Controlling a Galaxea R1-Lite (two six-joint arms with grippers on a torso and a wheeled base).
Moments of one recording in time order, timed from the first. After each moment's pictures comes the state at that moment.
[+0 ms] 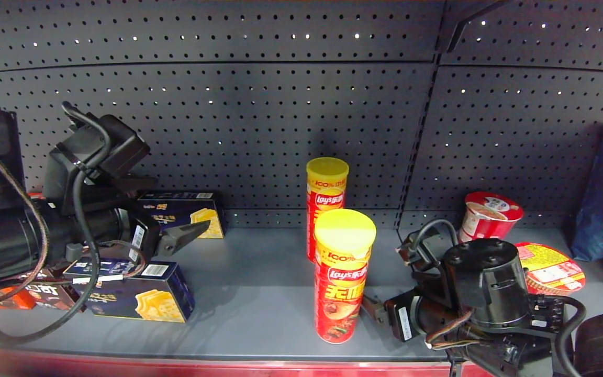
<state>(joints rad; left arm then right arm) -0.29 1.38 -0.85 -0.20 -0.08 0.37 0.82 1.71 -0.63 -0.60 -0.39 0.15</state>
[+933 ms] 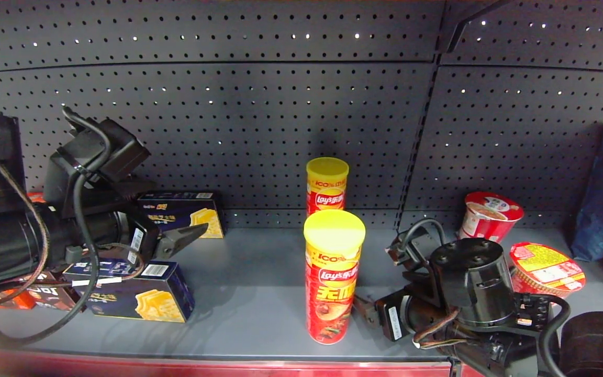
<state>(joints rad) -0.28 1.38 -0.83 -0.21 -0.08 0.37 0.84 1.73 -0.66 -0.60 -0.39 0.15</state>
